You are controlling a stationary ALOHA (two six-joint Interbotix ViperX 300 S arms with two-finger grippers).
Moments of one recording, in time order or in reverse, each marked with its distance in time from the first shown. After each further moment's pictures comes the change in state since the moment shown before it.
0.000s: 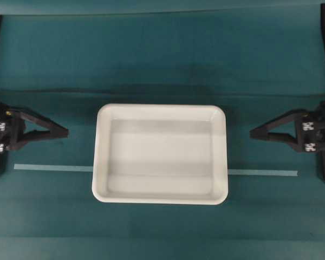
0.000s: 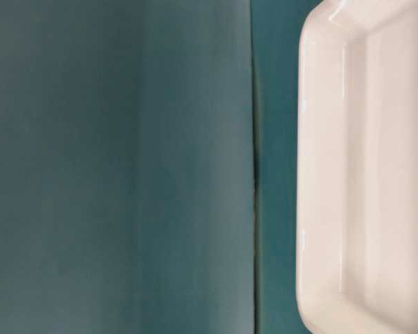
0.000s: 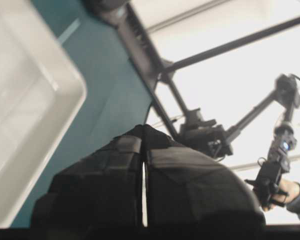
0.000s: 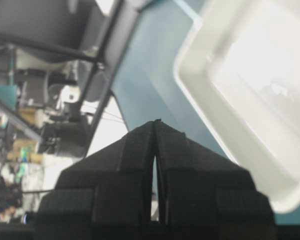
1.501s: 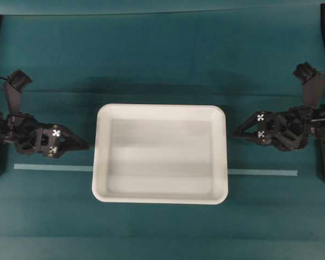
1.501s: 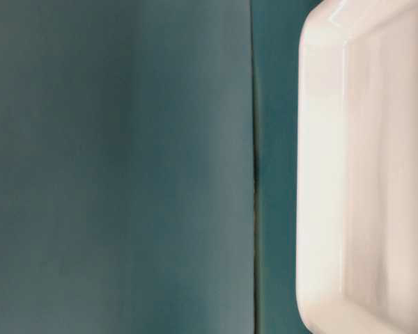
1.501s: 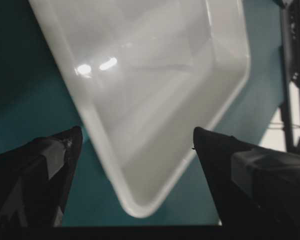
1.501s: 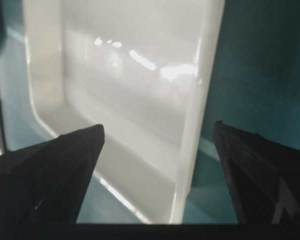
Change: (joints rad) left arm 0.067 0.422 0.155 0.003 -0.227 -0.137; right arm -0.077 0.337 0.107 0.005 -0.129 0.232
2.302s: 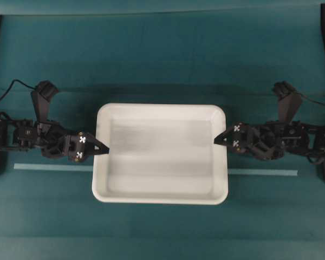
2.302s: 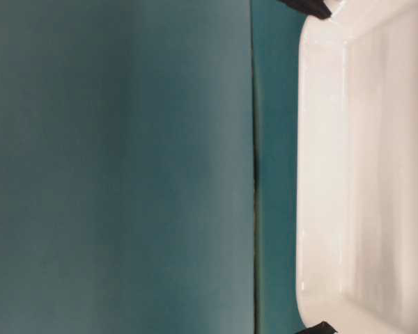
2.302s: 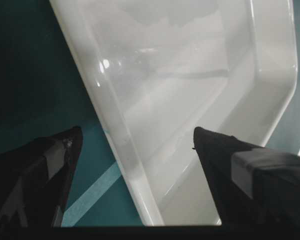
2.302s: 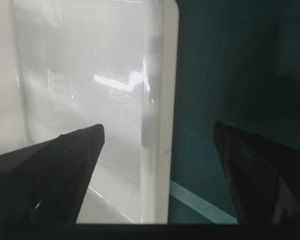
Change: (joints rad) left arm 0.008 0.364 -0.052 0.000 -0.287 0.026; right arm 0.109 0.380 -0.021 0.002 -0.364 0.147
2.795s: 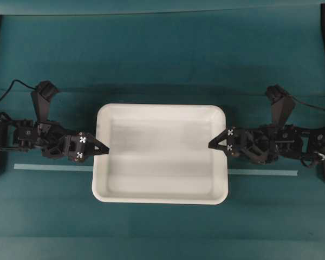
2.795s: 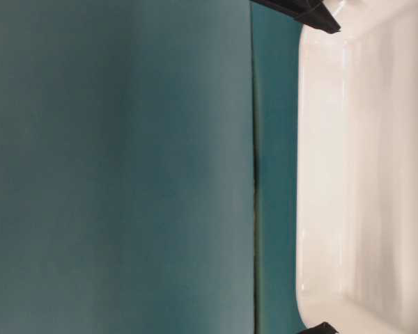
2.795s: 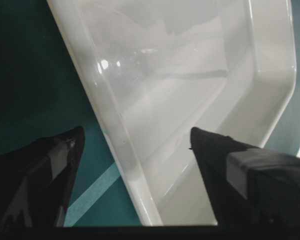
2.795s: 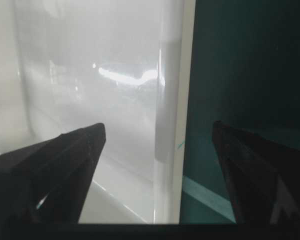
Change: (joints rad) left arm 0.000 0.000 -0.002 0.000 0.000 -0.003; right arm 0.031 0.034 -0.032 0.000 -0.003 0.034
